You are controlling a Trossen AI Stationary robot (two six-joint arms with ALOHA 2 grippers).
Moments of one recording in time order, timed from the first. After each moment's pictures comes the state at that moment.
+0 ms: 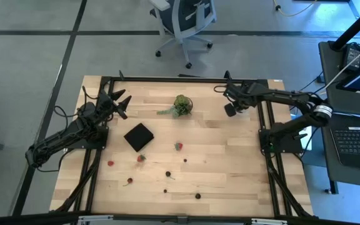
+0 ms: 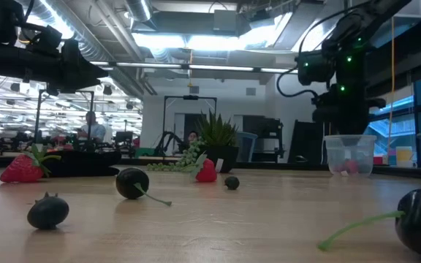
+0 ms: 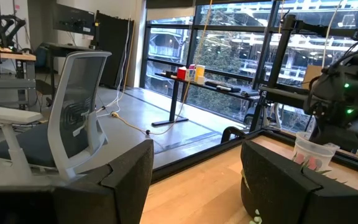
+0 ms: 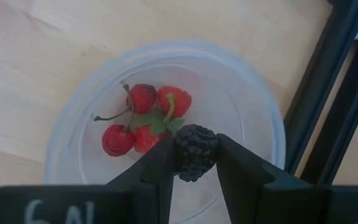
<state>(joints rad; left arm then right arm) 0.60 0.03 0.01 0.11 -0.20 -0.15 -0.59 1.40 0.84 -0.93 0.36 0.51</state>
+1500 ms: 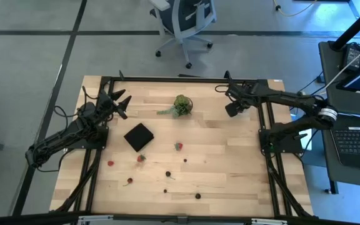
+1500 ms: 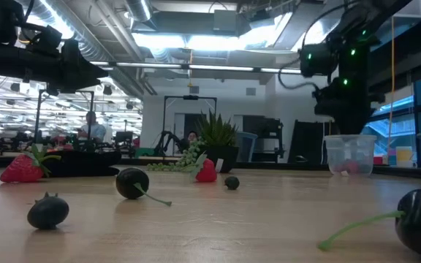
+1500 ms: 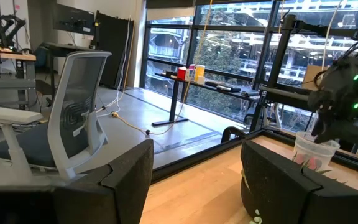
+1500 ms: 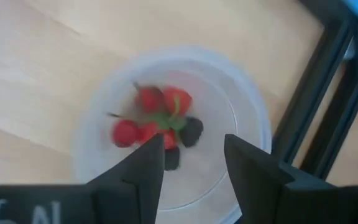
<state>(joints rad) 0.60 0.03 0.01 0.11 -0.20 -0.15 -0.56 1.32 0.85 -0.95 0.36 0.46</state>
